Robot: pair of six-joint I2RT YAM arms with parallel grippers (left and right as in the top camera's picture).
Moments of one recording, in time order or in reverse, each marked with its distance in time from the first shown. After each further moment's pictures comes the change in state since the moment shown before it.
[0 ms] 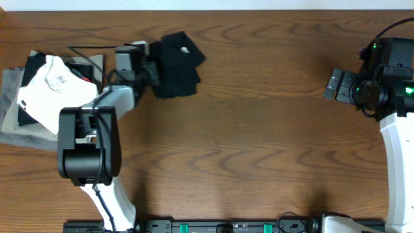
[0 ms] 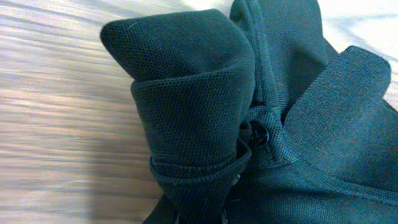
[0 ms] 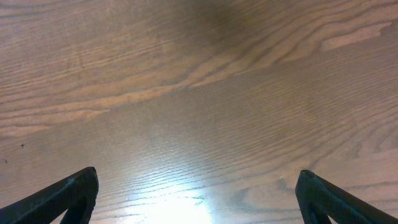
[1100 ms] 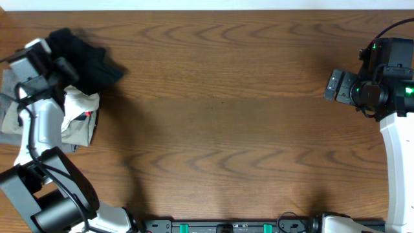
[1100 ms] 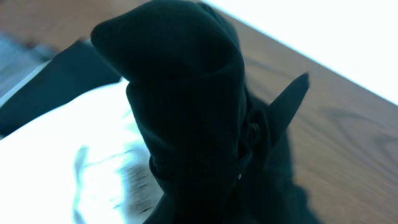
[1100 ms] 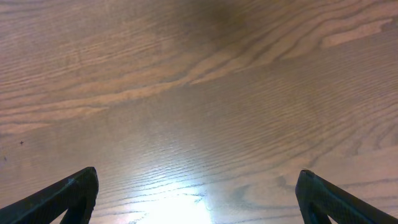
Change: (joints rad) left arm 0.460 -0.293 0.047 -0.246 -0.009 0.009; right arm 0.000 0.000 0.000 -0.010 -0.002 0.000
